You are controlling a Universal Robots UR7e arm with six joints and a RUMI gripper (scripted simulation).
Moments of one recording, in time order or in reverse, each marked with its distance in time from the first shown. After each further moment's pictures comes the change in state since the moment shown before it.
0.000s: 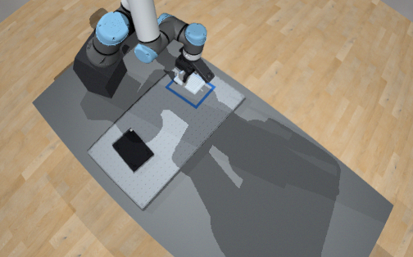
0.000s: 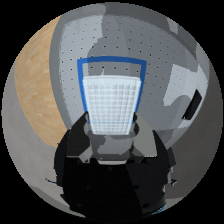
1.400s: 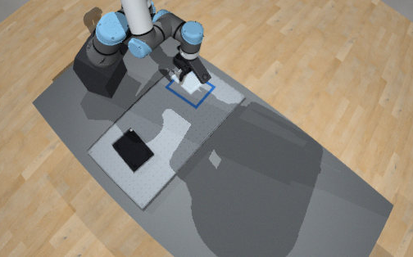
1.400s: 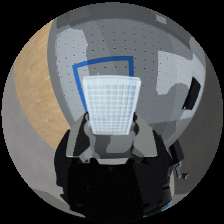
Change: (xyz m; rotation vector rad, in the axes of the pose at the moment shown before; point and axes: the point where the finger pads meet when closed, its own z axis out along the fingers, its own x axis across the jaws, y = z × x) arm 0.014 0.004 -0.023 0.000 -0.018 0.123
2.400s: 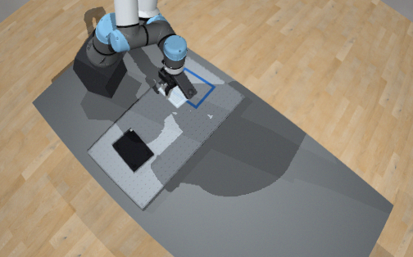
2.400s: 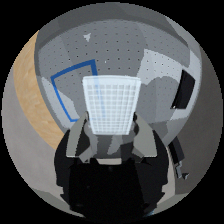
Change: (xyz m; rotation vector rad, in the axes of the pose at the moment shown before) arm 0.088 -0.010 -0.004 0.000 -0.001 0.026
